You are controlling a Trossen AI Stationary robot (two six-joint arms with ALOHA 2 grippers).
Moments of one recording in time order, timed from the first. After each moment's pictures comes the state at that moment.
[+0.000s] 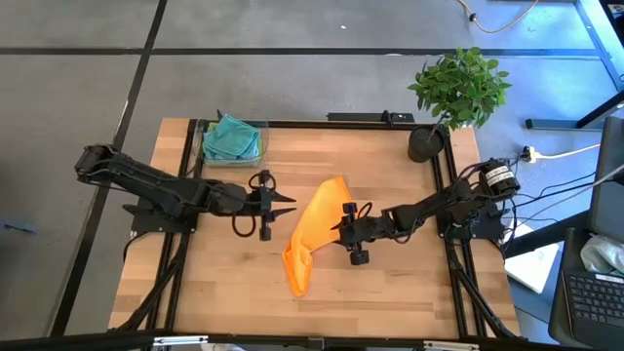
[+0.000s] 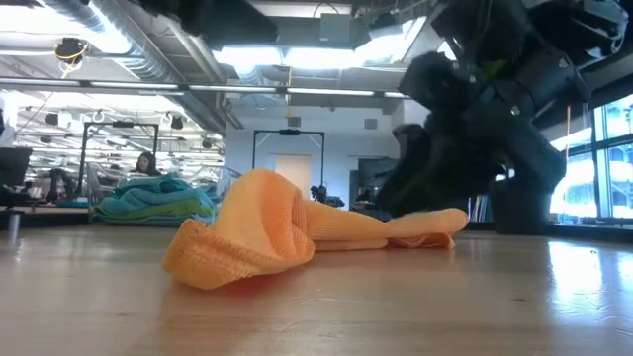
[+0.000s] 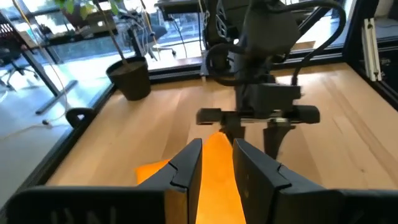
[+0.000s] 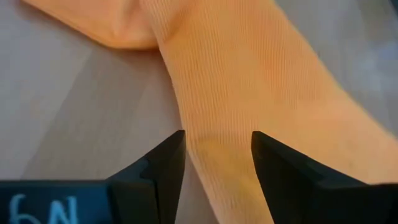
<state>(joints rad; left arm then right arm) -0.21 1.16 0.70 0.16 -0.36 0.07 0.26 1.70 0.67 0.32 0.22 -0.12</state>
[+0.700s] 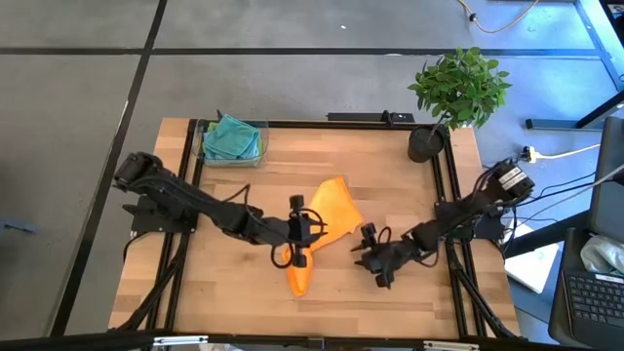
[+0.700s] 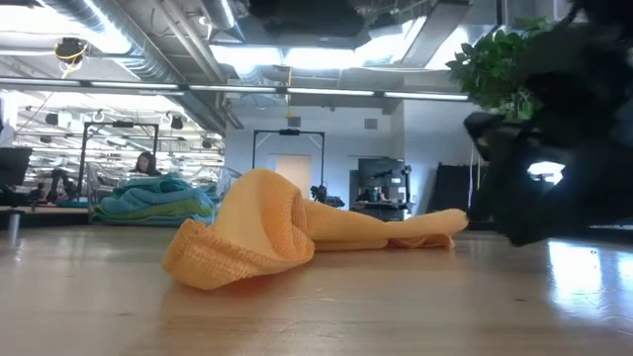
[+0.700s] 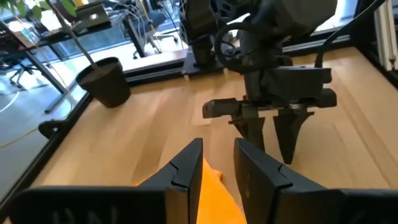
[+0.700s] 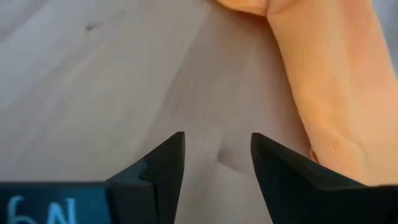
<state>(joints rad) -0.34 1.61 1.04 0.16 -0.52 0.05 0.56 1.61 0.54 0.28 0.39 -0.09</state>
